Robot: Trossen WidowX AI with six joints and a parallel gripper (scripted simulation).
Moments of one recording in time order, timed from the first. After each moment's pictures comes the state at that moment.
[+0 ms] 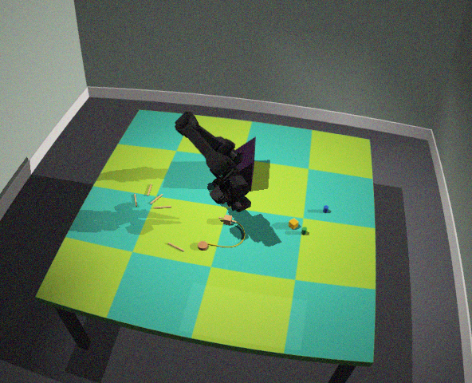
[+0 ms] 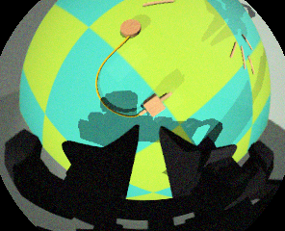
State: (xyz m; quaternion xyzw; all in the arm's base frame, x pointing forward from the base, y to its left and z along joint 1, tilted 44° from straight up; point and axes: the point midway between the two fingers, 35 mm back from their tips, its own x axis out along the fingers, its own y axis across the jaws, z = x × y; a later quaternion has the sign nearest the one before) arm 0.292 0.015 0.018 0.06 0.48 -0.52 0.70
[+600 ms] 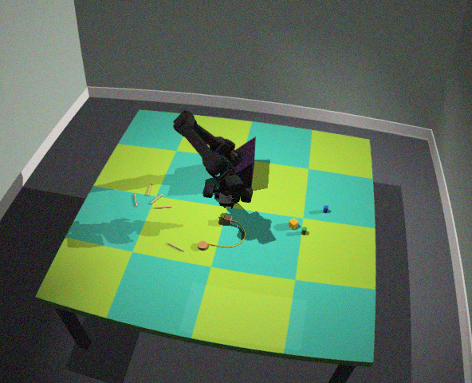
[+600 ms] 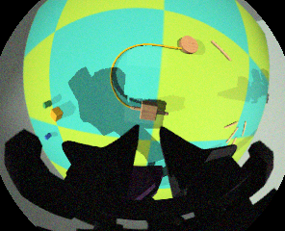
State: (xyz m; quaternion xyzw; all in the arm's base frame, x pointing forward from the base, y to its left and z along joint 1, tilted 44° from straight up) arm 0.290 0.005 0.028 -0.21 0.65 -0.29 0.67
